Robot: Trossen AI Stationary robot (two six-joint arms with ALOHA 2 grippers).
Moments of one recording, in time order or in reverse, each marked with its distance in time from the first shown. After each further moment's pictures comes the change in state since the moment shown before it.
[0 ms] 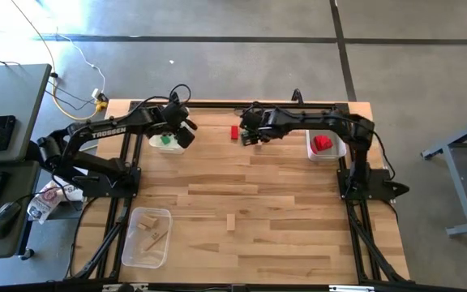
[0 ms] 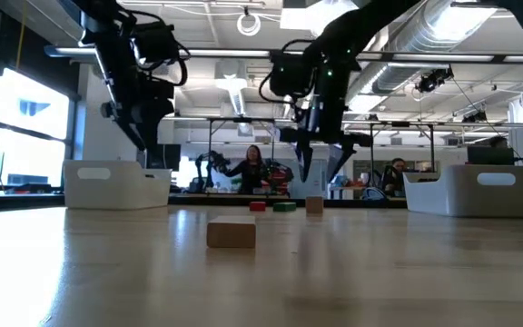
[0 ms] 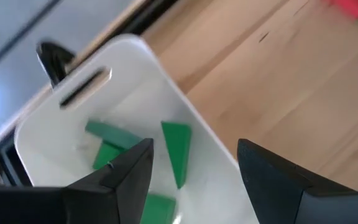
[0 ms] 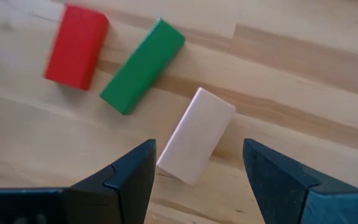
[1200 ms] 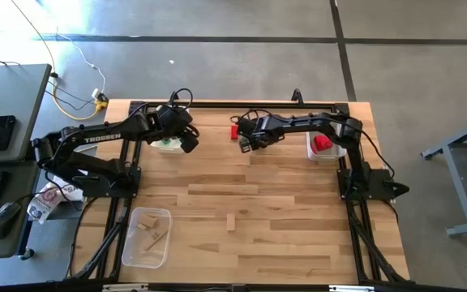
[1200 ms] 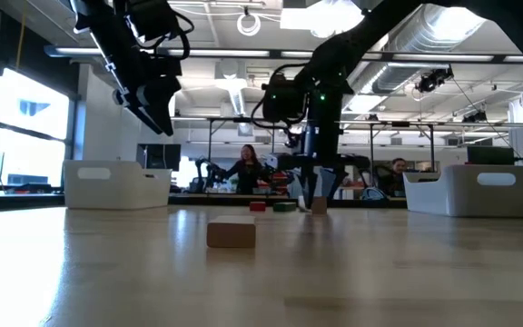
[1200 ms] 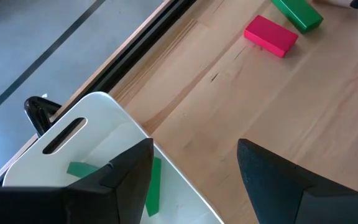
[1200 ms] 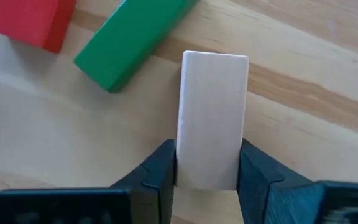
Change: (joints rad) left arm -0.139 -0.069 0.000 0.080 -0.033 0.028; right arm 0.005 0.120 0.001 0.039 -0.048 -0.041
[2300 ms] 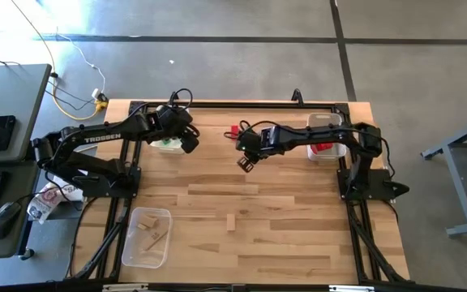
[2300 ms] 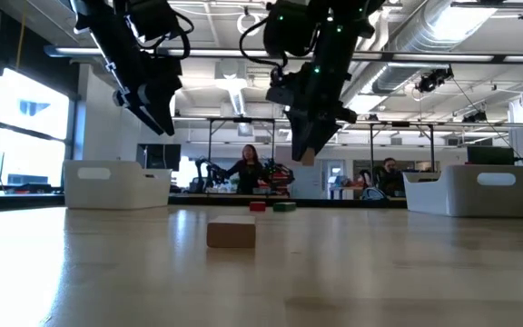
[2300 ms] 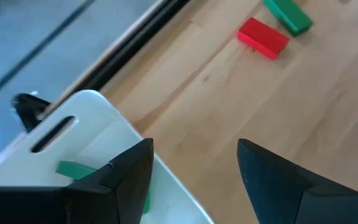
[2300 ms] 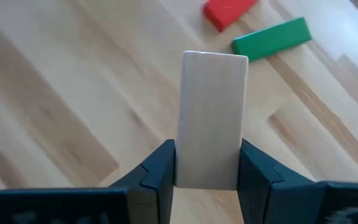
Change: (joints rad) left arm 0.000 0.000 0.000 0.004 0.025 -0.025; right arm 0.210 -0.199 0.000 -0.032 0.027 -0.325
